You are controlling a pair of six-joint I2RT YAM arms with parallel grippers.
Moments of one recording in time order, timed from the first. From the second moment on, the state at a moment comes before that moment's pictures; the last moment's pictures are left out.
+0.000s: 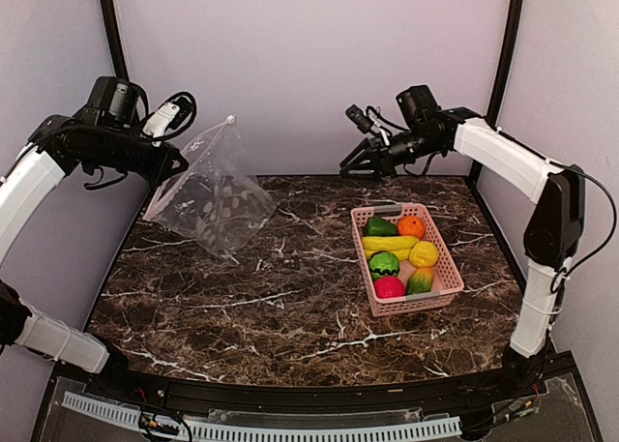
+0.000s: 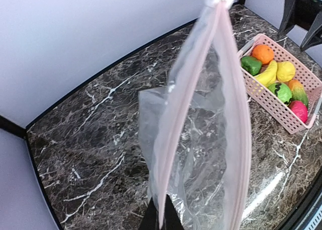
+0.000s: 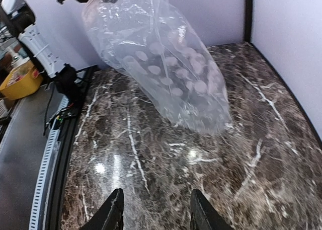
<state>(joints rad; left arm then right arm) -0.44 1.29 1.60 -1.00 0.08 0.16 0.51 1.94 1.92 -0.80 -1.01 -0.50</state>
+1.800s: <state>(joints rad) -0.62 1.54 1.30 -0.52 0.35 -0.27 0.50 1.84 1.34 -0.84 -0.40 -0.50</state>
